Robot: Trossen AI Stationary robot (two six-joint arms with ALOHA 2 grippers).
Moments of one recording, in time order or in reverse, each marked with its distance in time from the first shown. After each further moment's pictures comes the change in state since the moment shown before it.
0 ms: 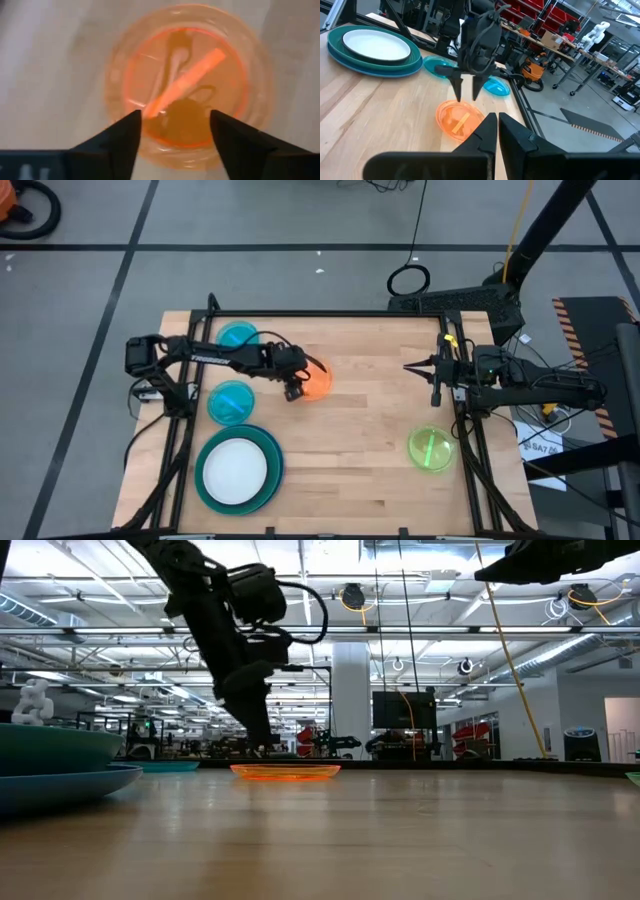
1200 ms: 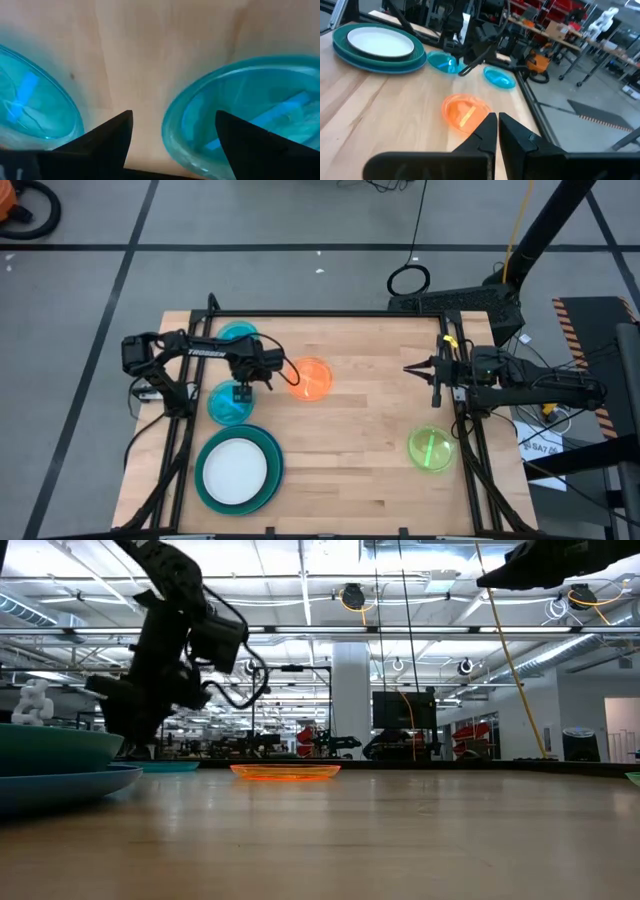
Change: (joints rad) left arm 0.109 -0.027 -0.050 -0.701 -0.003 0.359; right arm 0.000 0.000 0.000 -0.042 -0.004 0.052
